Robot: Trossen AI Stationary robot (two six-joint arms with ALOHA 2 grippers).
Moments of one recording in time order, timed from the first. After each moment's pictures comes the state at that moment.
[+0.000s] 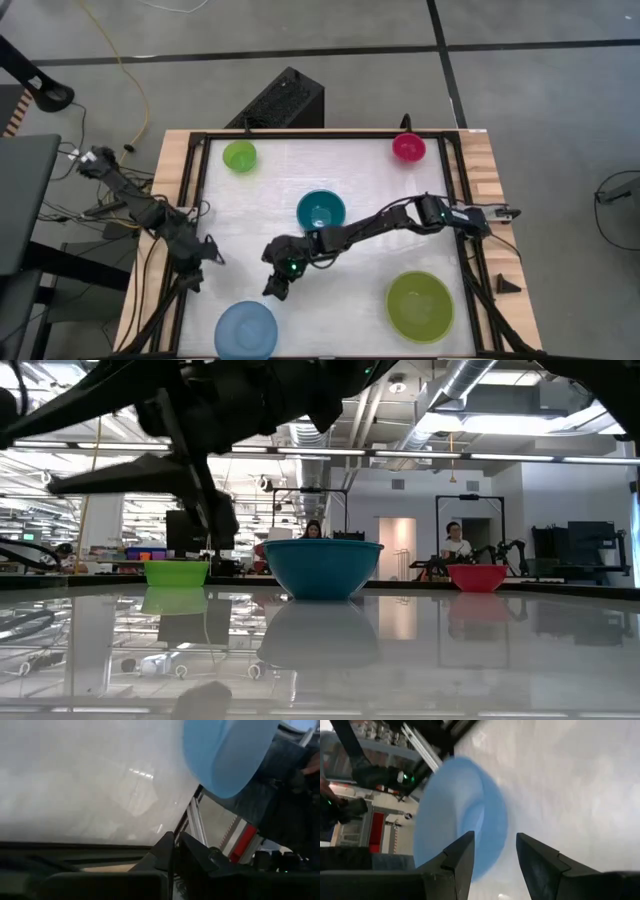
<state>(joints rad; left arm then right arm) -0.67 0.61 0.43 -0.57 0.44 -1.43 0.19 2.32 1.86 -0.05 -0.37 0.82</state>
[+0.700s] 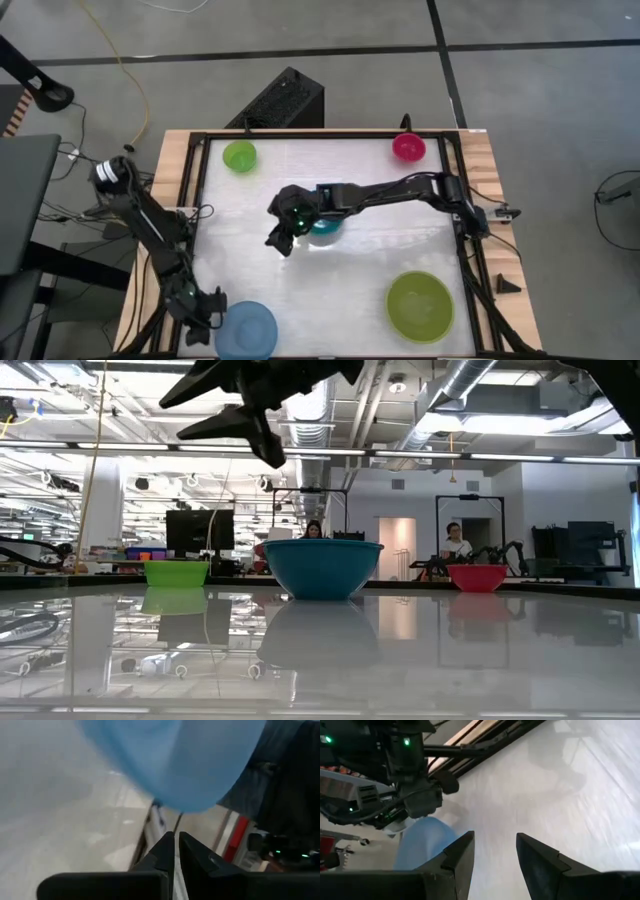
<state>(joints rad) -1.03 1.33 0.43 0.34 0.19 -1.61 0.04 2.10 1.86 -0.32 -0.26 0.61</state>
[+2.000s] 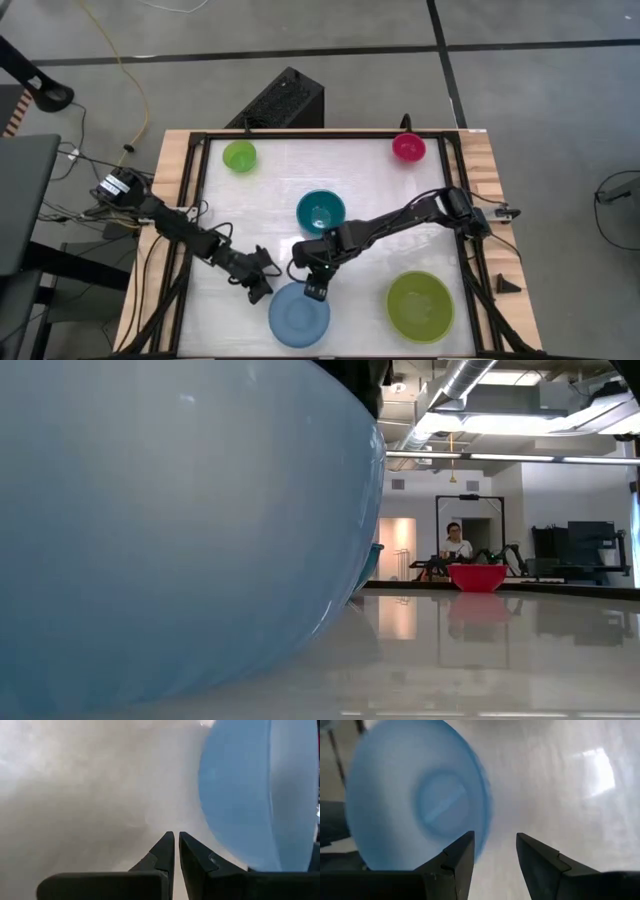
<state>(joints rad) -0.50 1.49 0.43 0.40 0.05 -1.17 0.26 2.09 1.76 -0.71 -0.21 0.63</state>
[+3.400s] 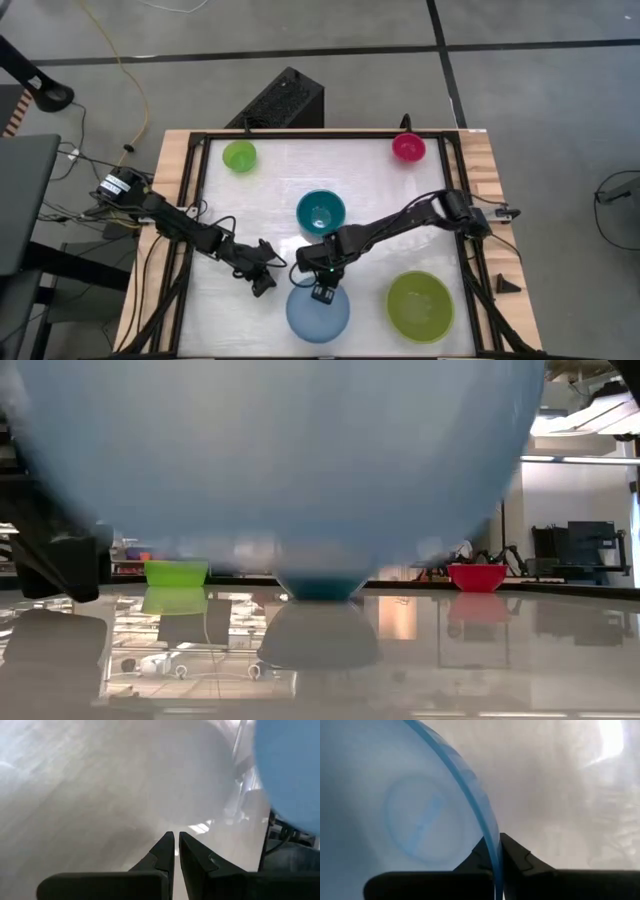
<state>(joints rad) -0.42 1.49 0.43 0.39 0.08 -1.12 0.26 2.10 1.73 -0.80 -0.27 0.67</state>
